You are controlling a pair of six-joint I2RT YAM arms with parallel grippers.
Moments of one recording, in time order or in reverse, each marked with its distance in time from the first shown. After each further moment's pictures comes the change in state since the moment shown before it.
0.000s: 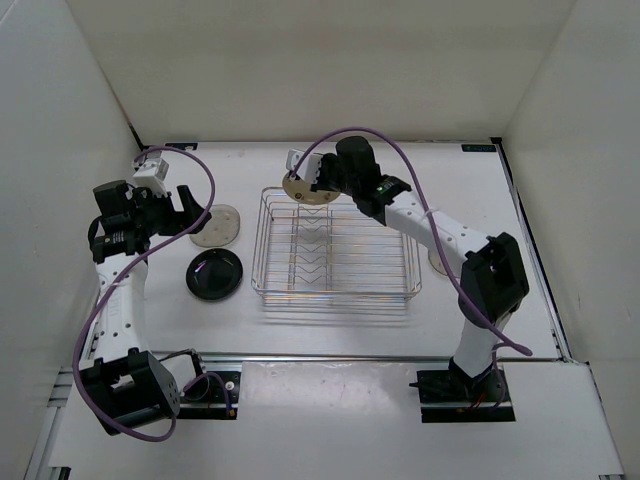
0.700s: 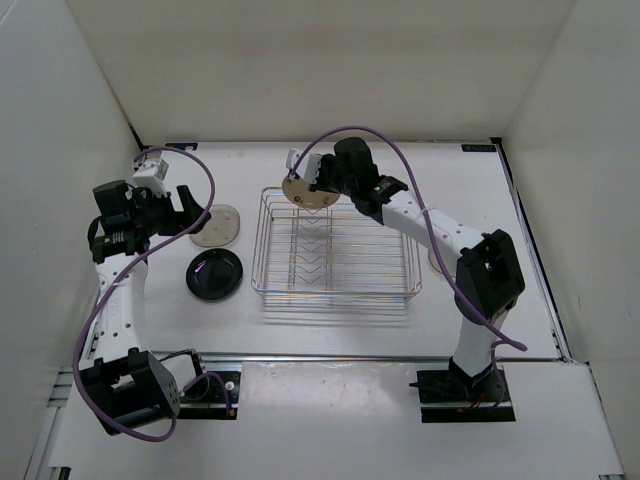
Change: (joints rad) left arm 0.002 0.000 0.000 0.000 0.001 0.000; right arm -0.008 0.032 0.005 0.003 -0.003 0.049
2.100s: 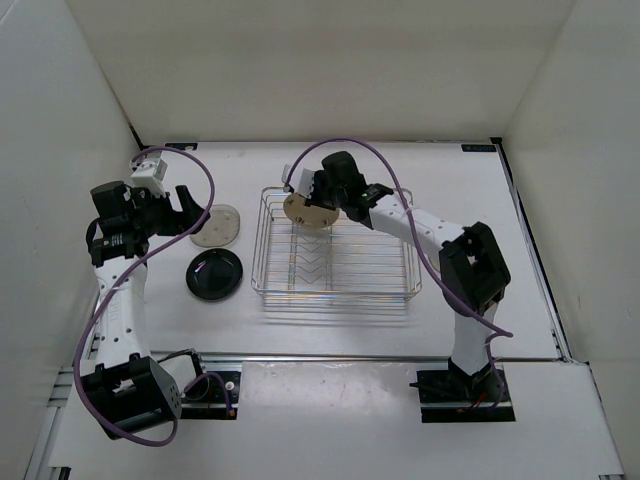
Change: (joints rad) left arm 0.005 -0.023 0.000 0.000 0.004 0.005; right arm 0.031 0.080 -0.030 -0.062 0.008 0.079
